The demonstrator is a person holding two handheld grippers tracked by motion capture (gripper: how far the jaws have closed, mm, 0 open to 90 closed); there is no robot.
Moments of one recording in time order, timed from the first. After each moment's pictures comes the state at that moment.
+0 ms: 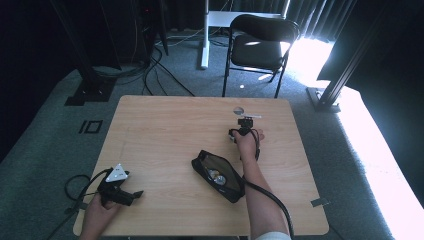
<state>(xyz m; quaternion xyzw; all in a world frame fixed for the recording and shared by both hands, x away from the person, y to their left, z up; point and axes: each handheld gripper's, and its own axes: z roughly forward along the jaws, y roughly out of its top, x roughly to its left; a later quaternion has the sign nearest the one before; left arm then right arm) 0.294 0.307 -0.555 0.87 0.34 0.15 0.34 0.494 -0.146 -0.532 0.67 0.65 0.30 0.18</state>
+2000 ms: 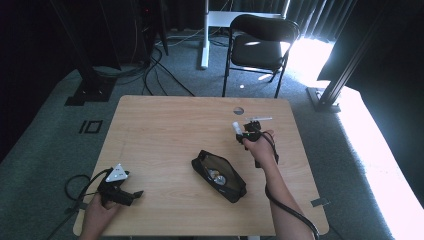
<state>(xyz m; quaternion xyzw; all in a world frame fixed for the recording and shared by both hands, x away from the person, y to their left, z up) 0.294 0.307 -0.555 0.87 0.34 0.15 0.34 0.438 -0.171 -0.482 0.55 0.74 0.35 0.15</state>
